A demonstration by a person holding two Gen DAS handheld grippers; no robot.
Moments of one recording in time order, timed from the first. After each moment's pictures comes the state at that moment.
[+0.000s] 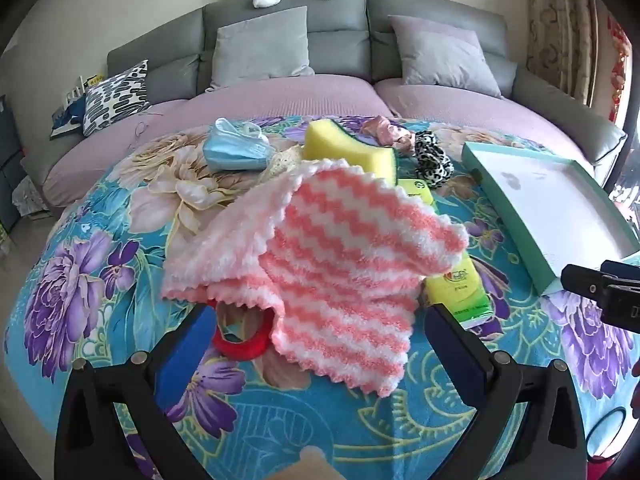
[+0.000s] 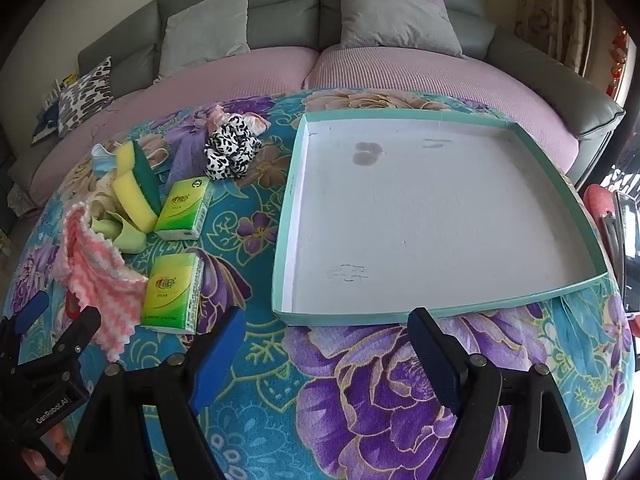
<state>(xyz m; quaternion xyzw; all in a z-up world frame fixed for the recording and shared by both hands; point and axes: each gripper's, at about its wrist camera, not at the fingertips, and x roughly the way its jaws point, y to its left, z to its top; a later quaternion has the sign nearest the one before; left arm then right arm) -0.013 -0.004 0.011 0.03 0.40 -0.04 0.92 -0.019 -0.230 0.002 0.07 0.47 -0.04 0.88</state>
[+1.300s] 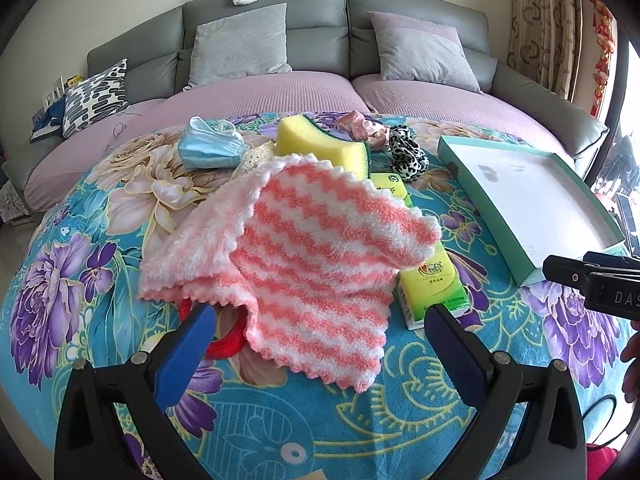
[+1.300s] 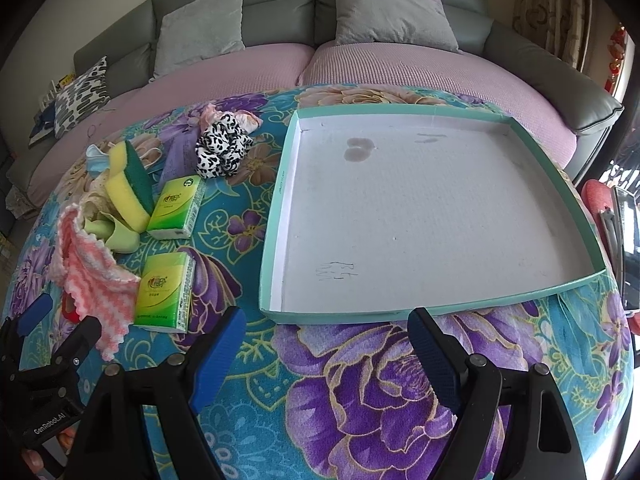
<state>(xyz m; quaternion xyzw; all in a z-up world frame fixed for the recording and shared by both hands) -0.014 -0.013 0.004 0.03 0.40 -0.08 0.91 -0.016 -0.229 -0.002 0.07 0.47 -0.05 0.88</state>
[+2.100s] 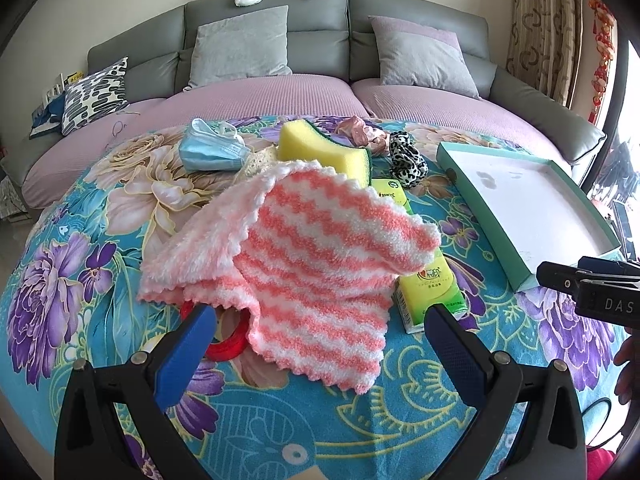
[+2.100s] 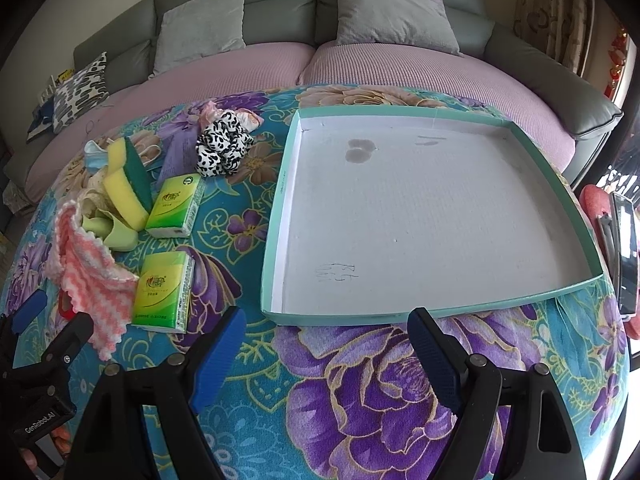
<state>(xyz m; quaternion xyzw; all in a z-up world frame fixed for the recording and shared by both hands) -0.014 -0.007 0.006 0.02 0.40 -0.08 0.91 -0.015 -0.226 -0.002 0.06 0.47 -0.05 0.88</state>
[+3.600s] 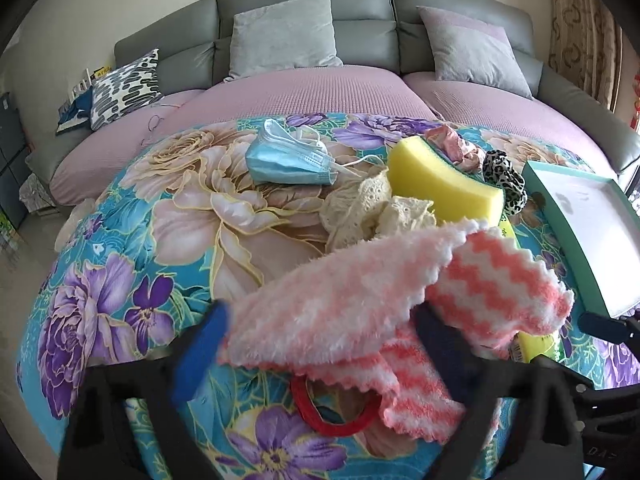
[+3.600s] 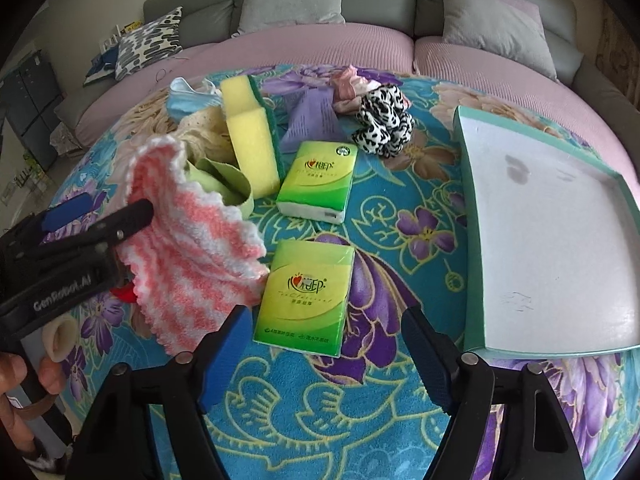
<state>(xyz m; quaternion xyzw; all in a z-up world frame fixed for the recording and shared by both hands) 0.049 0.052 0.004 0.04 0.42 -0.02 0.91 0.018 -0.124 -0.018 0.02 0.49 0.07 0.87</state>
